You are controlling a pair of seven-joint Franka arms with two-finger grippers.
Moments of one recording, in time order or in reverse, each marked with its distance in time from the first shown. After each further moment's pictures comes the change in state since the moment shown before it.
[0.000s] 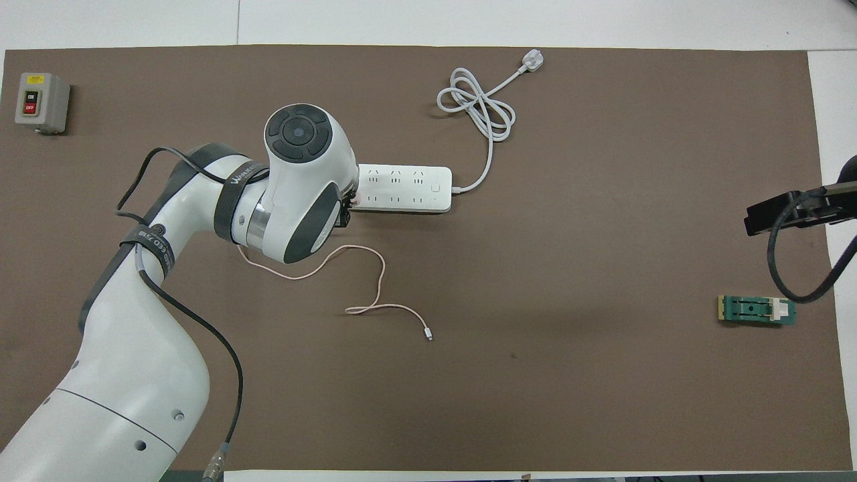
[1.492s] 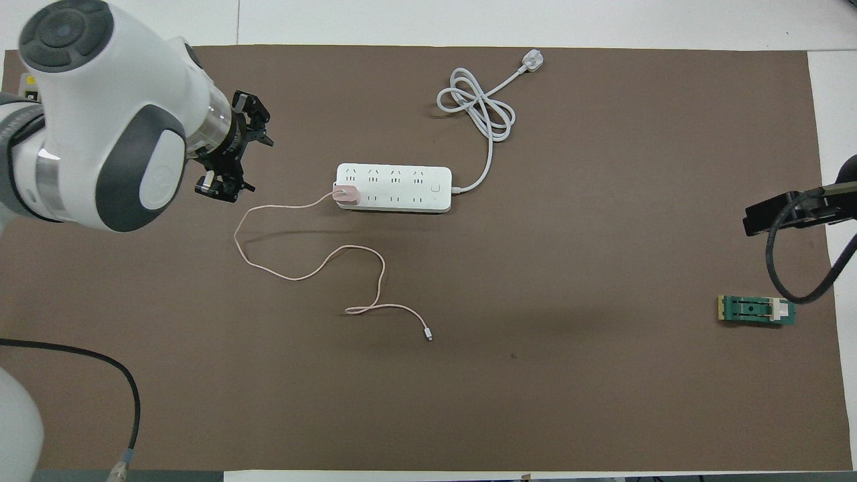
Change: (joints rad) left arm 0.212 -0.193 -0.001 0.132 -0.102 -0.321 0.626; right arm 0.001 0.000 0.002 0.000 0.000 0.000 0.000
